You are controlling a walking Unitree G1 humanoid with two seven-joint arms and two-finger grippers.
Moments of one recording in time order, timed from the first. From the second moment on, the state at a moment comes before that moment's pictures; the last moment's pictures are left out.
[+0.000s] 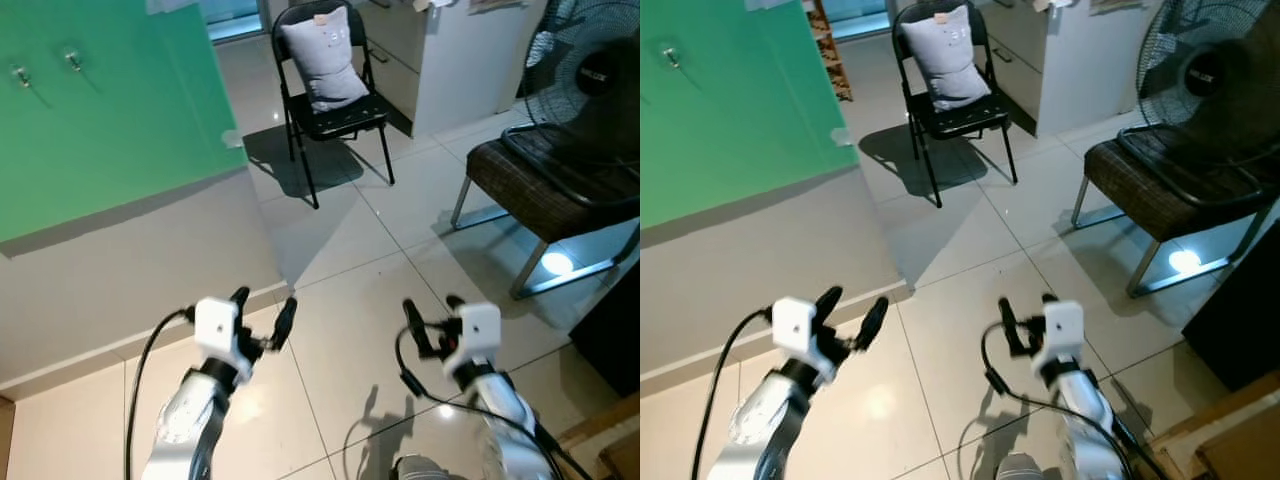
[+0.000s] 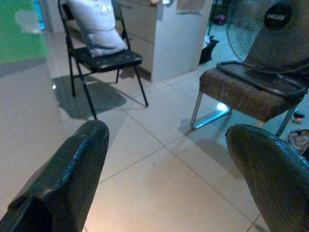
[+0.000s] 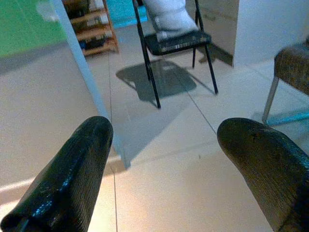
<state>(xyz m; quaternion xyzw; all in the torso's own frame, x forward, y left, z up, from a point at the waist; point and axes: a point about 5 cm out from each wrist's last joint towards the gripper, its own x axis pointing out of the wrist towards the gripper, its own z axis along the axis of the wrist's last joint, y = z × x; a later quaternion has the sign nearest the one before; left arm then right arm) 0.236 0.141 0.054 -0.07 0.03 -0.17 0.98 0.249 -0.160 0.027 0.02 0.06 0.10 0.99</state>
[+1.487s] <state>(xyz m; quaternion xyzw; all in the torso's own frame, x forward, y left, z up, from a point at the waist) 0.257 0.126 0.058 -0.10 0.05 -0.13 0.99 0.268 -0.162 0.028 0.02 0.07 0.09 0.99</state>
